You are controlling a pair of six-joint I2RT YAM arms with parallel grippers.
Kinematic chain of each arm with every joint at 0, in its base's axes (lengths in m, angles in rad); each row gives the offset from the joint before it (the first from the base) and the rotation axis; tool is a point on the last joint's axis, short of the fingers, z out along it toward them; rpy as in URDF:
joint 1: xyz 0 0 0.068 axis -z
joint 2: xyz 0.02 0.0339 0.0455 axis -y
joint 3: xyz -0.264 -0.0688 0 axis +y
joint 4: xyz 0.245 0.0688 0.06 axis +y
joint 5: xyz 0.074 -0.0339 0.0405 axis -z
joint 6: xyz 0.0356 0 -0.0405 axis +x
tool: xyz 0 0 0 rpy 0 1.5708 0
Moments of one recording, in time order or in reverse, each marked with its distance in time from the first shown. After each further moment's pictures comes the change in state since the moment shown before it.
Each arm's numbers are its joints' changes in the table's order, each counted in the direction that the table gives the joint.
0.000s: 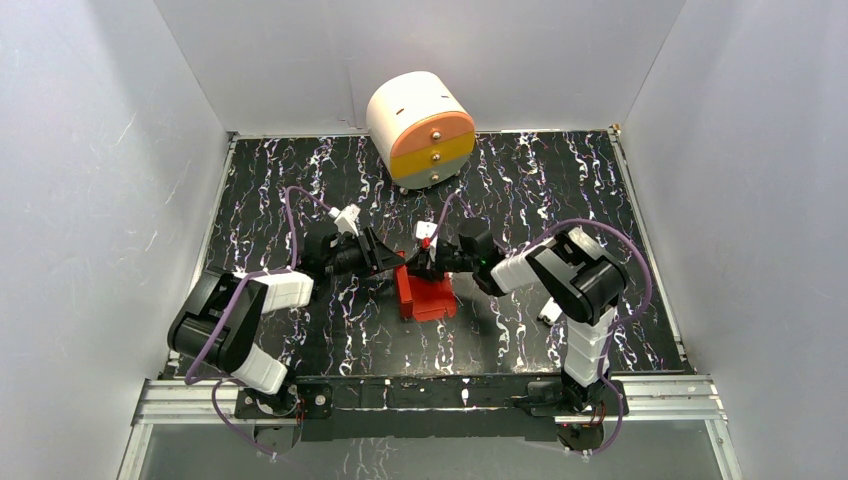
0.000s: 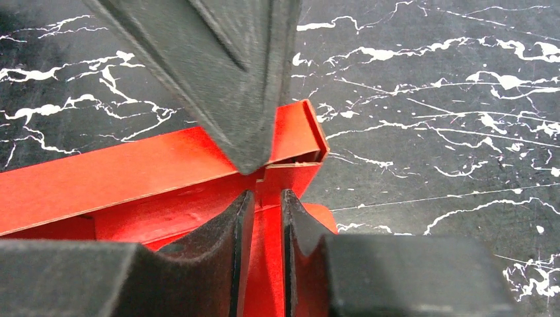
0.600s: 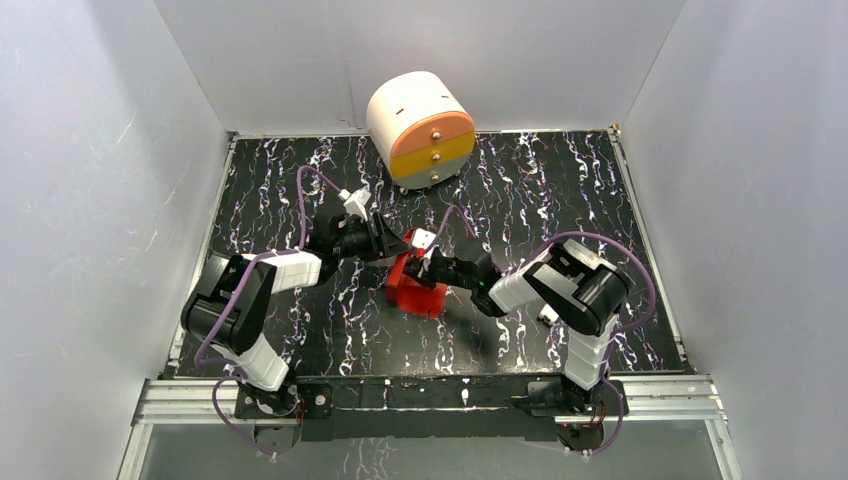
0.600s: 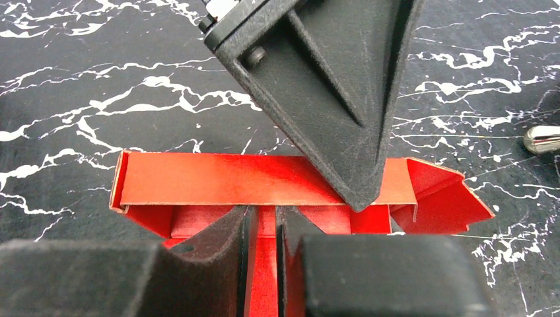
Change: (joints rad) left arm -0.003 -0.109 -0.172 0.089 0.009 0.122; right arm -0.124 0.058 0.124 -0.215 0.314 0.081
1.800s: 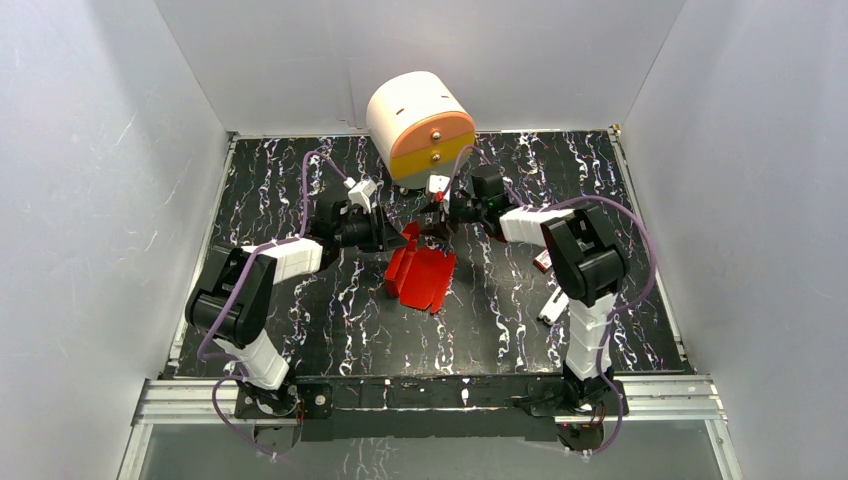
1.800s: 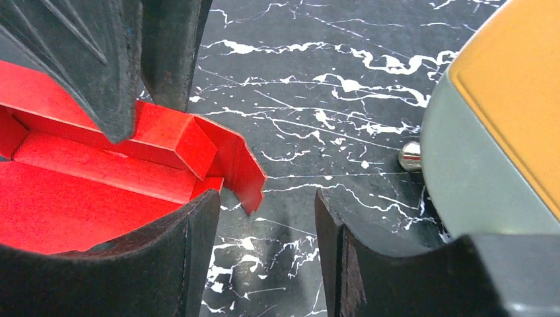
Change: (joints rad) left arm -0.022 -0.043 -0.128 0.149 0.027 0.183; right arm 0.342 -0.125 -0.492 0.625 -0.460 -0.367
